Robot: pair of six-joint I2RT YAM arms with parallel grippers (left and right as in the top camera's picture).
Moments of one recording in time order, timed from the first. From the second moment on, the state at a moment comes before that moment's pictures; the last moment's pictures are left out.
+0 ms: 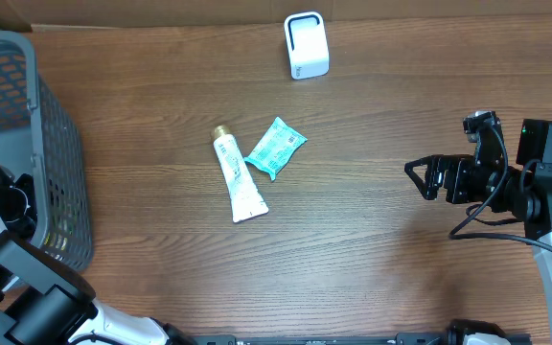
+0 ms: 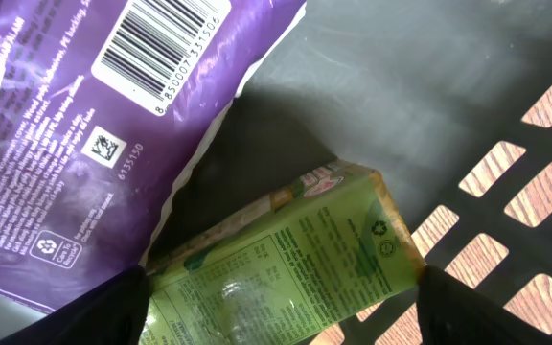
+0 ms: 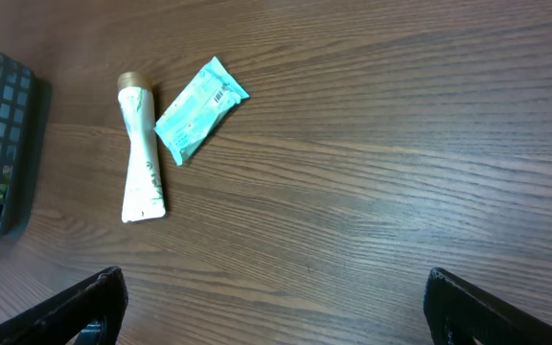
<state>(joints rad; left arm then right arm) 0.83 1.85 1.43 -0.99 0.11 -0.12 -0.12 1.14 1.07 -0.93 -0.59 -0.03</state>
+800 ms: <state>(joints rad) 0.82 1.87 1.42 -0.99 0.10 -0.01 -0.12 1.14 1.07 -0.93 -0.60 -0.03</state>
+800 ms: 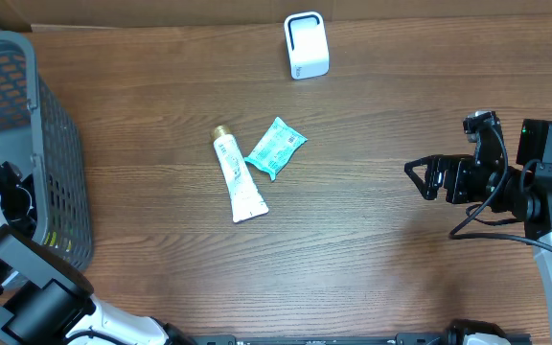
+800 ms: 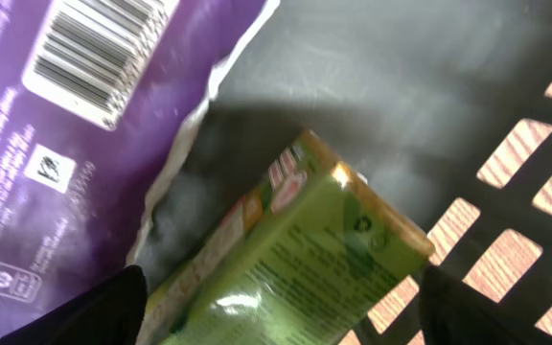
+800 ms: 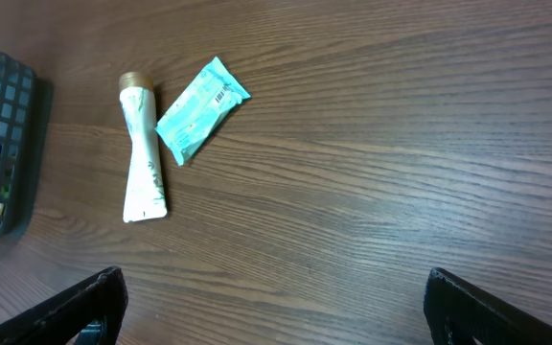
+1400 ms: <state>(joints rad) 0.82 1.87 1.33 -0.94 0.02 -0.03 -0.12 1.14 1.07 -0.93 -0.60 -0.03</state>
